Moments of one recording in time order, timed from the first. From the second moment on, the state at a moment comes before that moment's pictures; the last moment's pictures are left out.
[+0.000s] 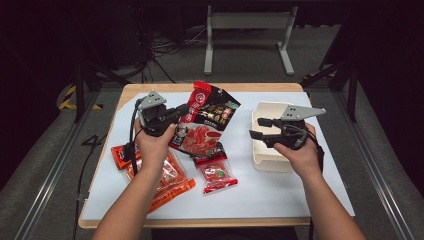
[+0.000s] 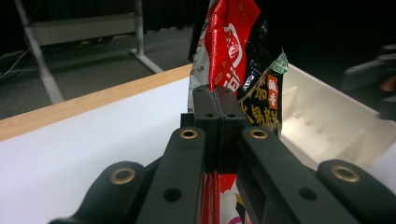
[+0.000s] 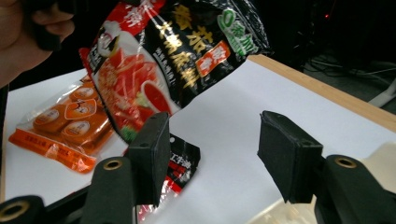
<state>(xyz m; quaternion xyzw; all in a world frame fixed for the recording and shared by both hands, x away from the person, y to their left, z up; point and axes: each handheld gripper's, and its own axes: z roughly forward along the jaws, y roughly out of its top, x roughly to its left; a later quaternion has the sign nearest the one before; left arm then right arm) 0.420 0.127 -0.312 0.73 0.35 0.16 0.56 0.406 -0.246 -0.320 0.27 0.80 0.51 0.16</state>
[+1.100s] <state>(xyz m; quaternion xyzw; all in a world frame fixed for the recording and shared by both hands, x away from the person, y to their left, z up) 0.383 0.114 -0.317 0.72 0.30 0.14 0.60 0.438 -0.217 -0.324 0.30 0.78 0.55 0.03</state>
